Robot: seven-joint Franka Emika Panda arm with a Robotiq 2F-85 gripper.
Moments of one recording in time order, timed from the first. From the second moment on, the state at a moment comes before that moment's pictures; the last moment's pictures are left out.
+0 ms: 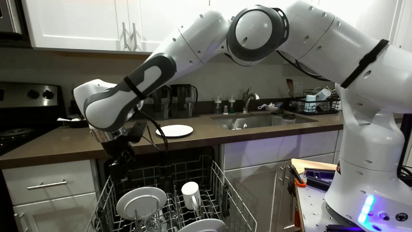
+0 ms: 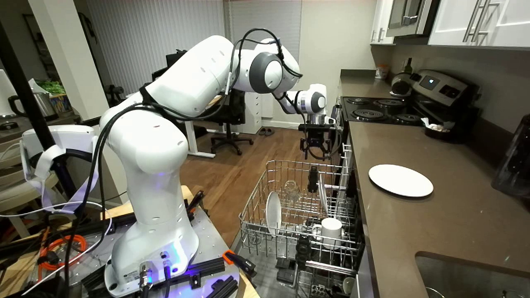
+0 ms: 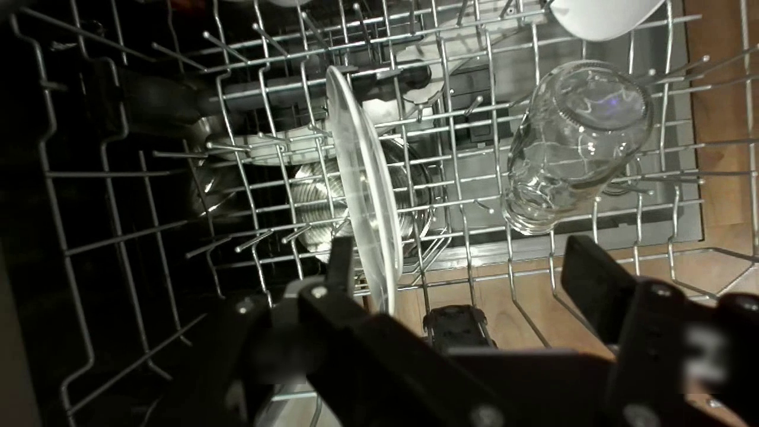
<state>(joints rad) 0.21 0.98 0.02 -1.20 -0.23 1.97 -0.17</state>
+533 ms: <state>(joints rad) 0.26 0.84 0.00 -1.36 -0.32 1.97 -0.05</state>
